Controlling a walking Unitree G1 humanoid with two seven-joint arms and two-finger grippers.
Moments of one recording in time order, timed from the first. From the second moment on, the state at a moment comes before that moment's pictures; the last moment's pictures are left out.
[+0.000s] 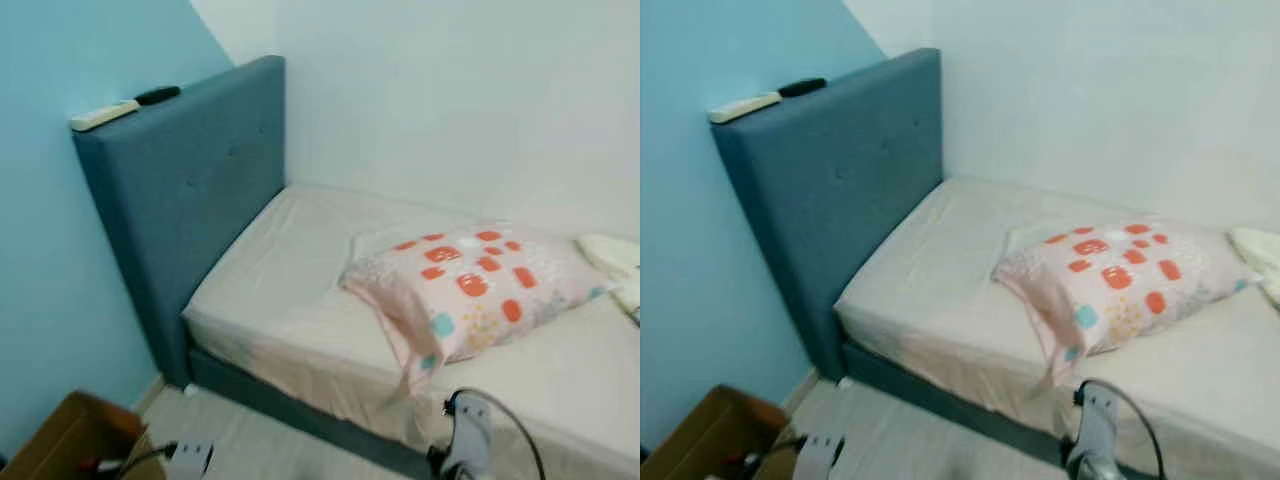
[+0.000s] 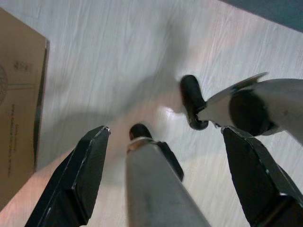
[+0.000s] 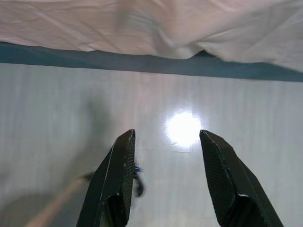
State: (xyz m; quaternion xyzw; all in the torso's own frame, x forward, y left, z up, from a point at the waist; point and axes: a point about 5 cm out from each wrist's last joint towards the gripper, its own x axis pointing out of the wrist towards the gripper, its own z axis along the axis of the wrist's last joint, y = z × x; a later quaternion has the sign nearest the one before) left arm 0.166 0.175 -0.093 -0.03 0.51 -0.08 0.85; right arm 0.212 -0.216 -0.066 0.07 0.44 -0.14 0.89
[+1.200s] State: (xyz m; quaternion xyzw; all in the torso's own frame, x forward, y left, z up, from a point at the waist) left arm 0.174 0.163 -0.091 -0.04 0.50 -0.07 0.86; right arm 0.216 -0.205 -0.065 0.09 0.42 -0.11 0.89
